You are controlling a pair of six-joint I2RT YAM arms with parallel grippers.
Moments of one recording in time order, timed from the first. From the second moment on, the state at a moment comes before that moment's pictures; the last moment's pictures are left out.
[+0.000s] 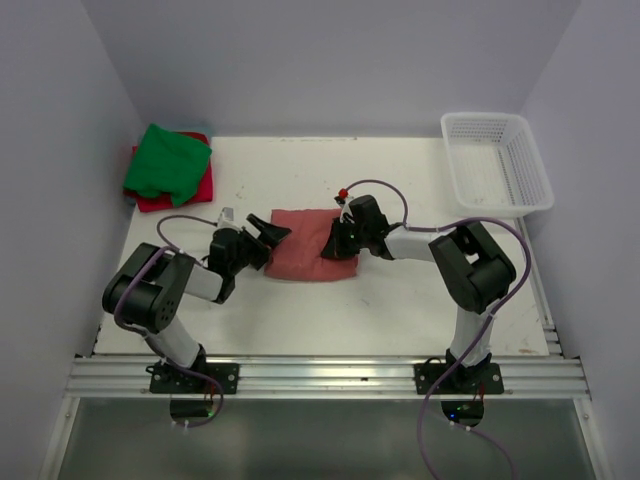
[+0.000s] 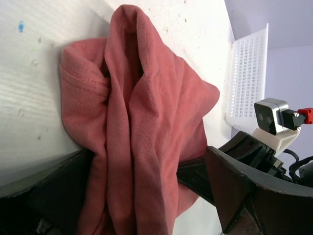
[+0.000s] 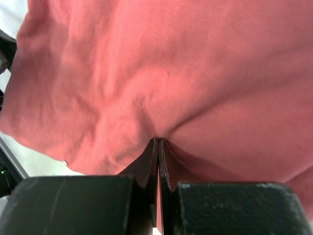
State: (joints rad) left arm -0.30 1.65 0.37 0.88 0.18 -1.13; right arm 0.58 1.89 1.00 0.12 -0.35 0.52
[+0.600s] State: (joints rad) left arm -0.36 2.00 0.51 1.15 0.38 -1.17; right arm 0.58 1.90 1.00 0.13 -0.36 0.52
